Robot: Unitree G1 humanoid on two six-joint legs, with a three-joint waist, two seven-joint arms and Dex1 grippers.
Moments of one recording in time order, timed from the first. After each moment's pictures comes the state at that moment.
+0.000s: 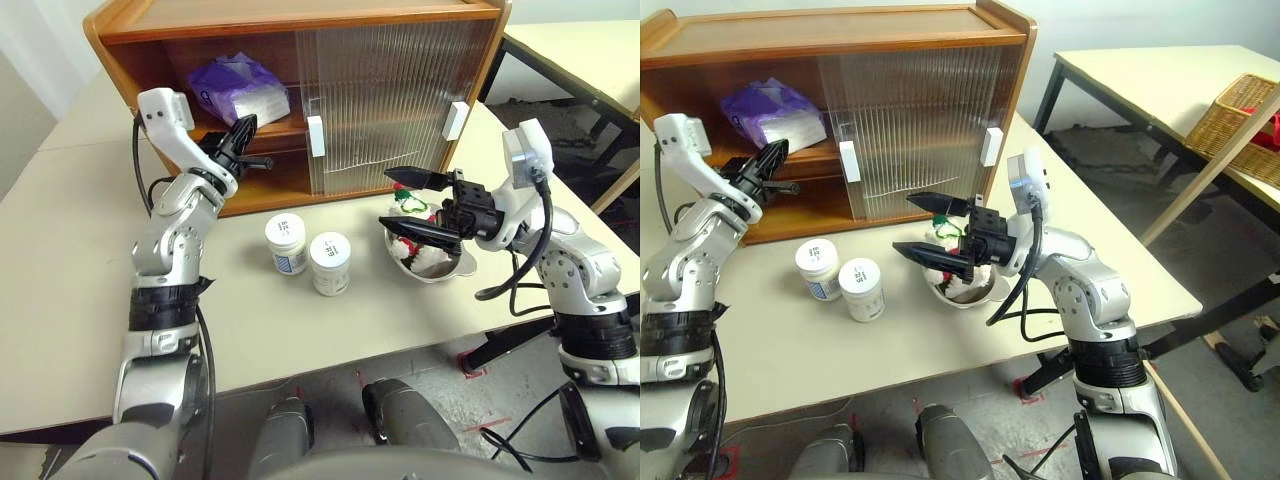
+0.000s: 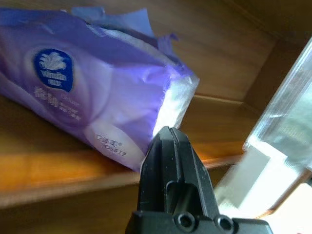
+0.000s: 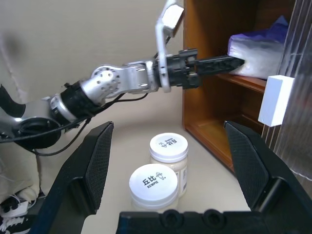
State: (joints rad) left arm -0.61 0.38 0.19 0.12 -0.50 0.39 -0.26; right arm -0.46 -0.48 -0.01 -0.18 0.70 0.46 1.11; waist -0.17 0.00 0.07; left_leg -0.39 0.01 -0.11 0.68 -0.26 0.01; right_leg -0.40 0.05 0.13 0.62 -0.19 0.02
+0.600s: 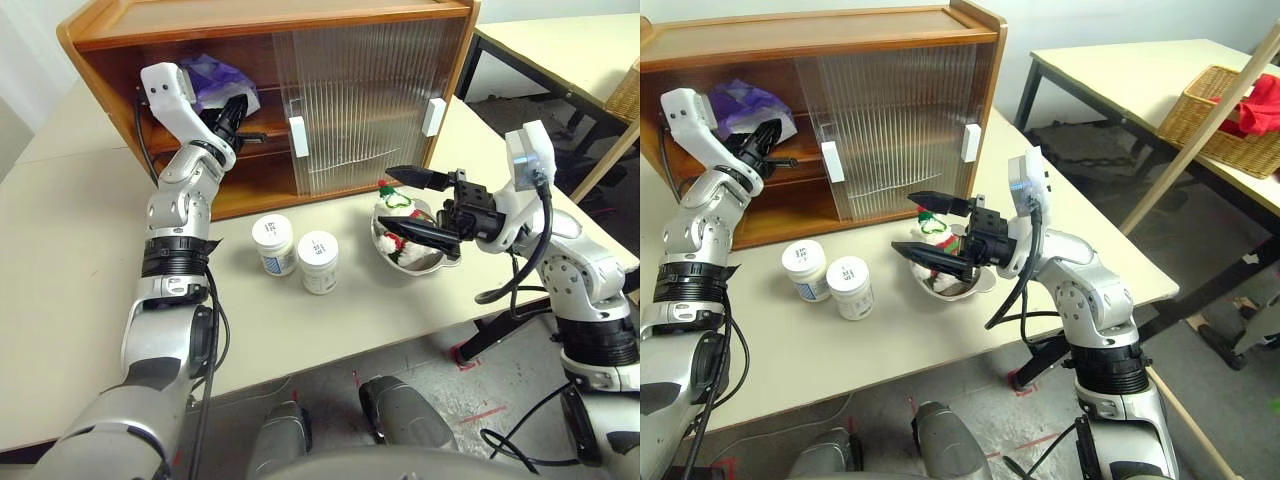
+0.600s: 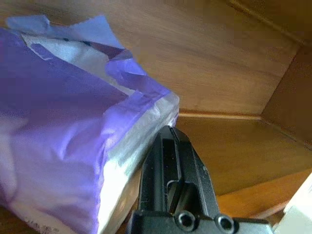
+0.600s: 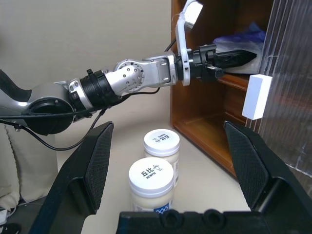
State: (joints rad) left arm -0.82 0.38 0.25 0.46 -0.40 0.22 -0.30; right arm -0.44 -0.48 -0.02 -0.22 0.71 0.46 1.06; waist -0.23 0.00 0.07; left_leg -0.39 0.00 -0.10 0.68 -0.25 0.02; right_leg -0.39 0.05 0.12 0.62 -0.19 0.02
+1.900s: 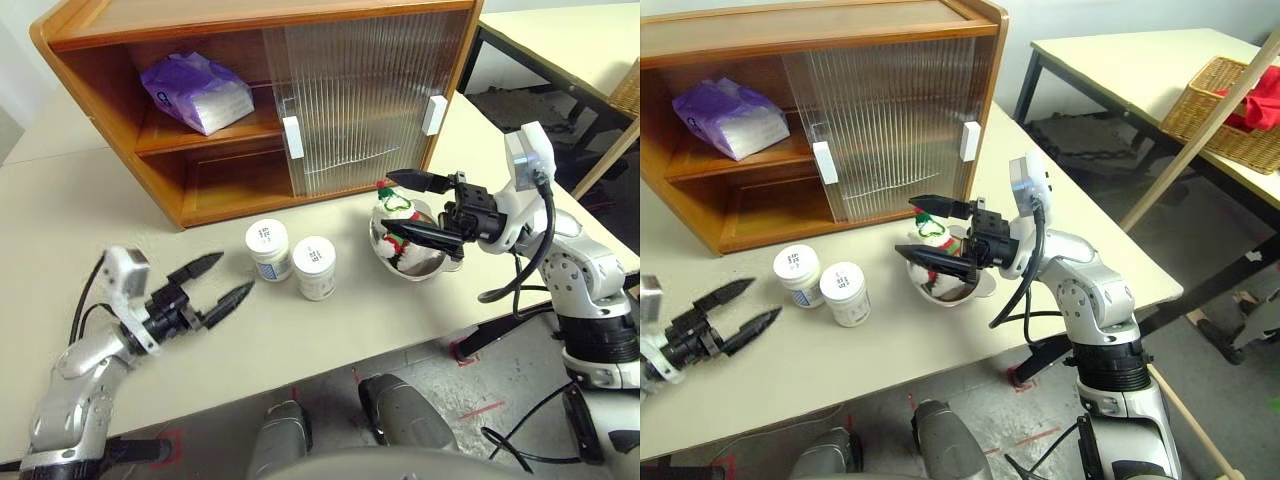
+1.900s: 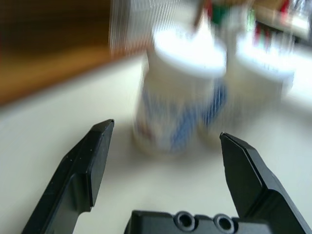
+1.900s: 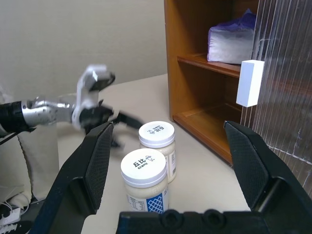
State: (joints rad) left arm 0.27 0.58 0.29 -0.11 -0.48 0.07 -0.98; right arm -0.45 -0.49 -0.02 -0.18 0.71 0.47 1.11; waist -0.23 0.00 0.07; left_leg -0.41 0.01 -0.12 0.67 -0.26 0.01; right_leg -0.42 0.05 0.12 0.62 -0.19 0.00
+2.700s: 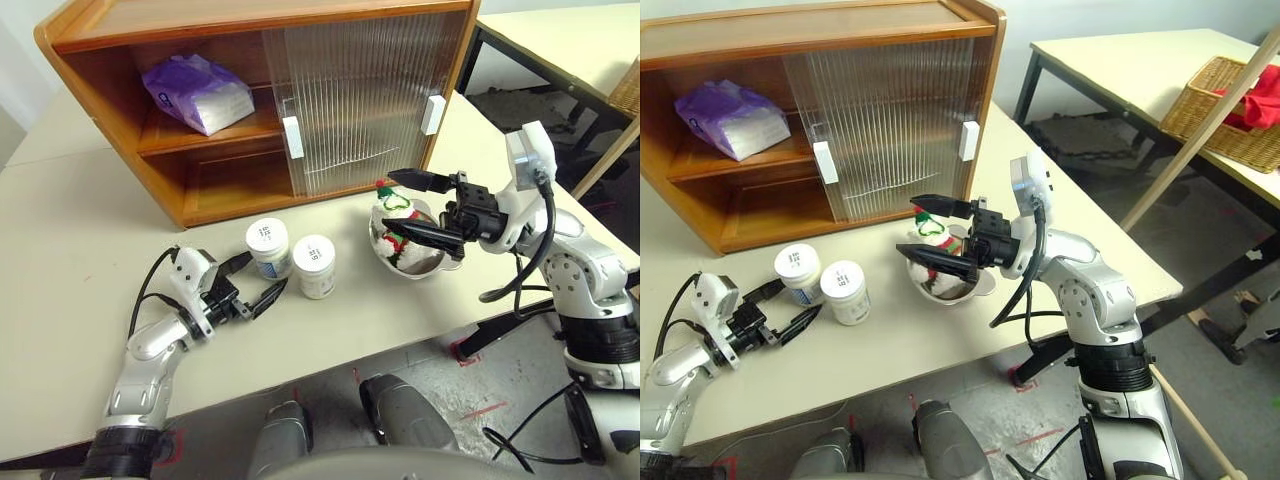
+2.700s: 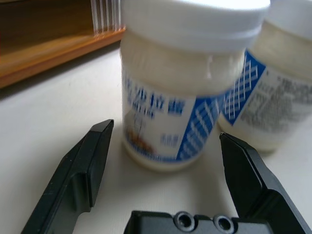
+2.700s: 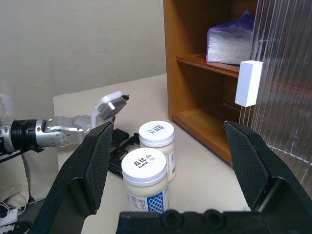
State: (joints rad) left arm 0.07 0.45 0.12 0.07 -0.30 -0.07 -0.81; right arm -0.45 -0.50 -0.02 -0.19 0.71 0.47 1.10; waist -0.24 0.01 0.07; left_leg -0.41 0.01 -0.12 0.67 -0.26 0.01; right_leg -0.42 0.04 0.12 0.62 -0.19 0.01
